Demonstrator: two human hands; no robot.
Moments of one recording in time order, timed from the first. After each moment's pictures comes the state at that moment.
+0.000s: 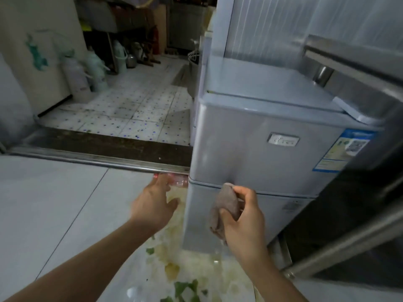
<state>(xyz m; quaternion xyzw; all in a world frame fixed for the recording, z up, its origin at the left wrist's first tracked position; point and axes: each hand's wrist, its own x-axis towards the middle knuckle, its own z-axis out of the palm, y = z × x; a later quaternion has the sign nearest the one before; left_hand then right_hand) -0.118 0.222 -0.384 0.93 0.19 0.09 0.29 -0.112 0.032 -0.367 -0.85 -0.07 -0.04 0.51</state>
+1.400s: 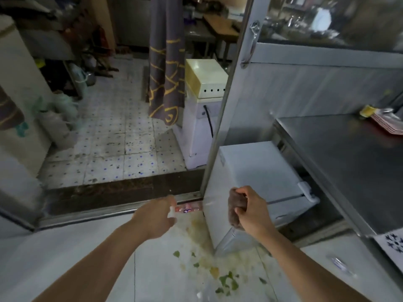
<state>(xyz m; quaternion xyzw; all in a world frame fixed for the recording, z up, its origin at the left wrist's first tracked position) -0.096 0.516 0.031 0.96 -0.06 -0.19 0.22 -0.096 0.264 0.042 -0.92 0.02 0.00 0.40</state>
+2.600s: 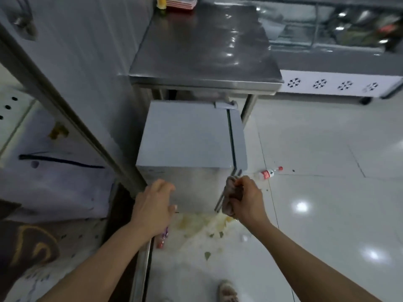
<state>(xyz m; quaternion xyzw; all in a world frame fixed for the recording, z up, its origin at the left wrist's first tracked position) 0.244 0.442 -0.053 0.76 -0.62 -0.20 0.08 0.019 0.367 -0.081 -0.73 0.58 -0.19 0.31</state>
